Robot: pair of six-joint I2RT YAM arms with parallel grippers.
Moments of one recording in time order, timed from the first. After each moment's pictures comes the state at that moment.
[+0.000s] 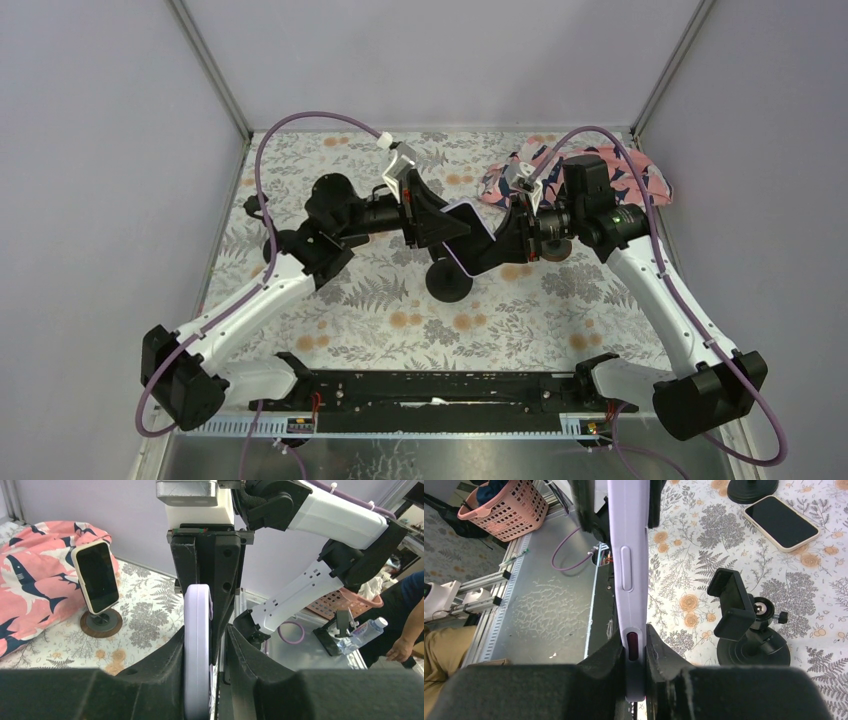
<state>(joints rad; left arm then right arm) -0.67 1.20 1.02 0.39 0.76 -0.52 0.33 1.18 1.18 -0.70 -1.27 -0.29</state>
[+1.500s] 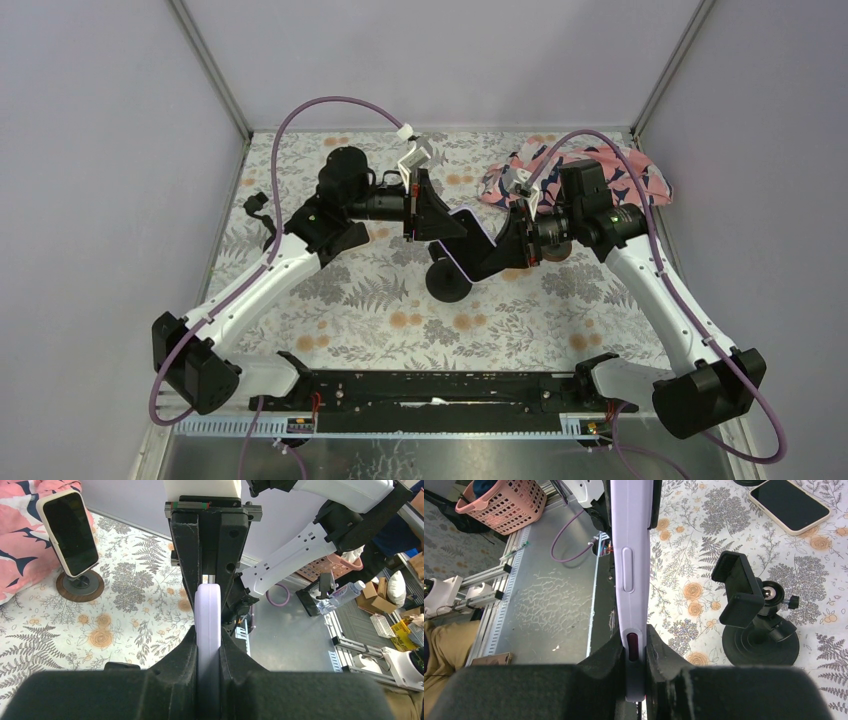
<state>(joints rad) -0.62 1.30 1.21 0.04 0.97 -0.41 0.34 1.19 1.17 -0.79 -1.25 -0.36</state>
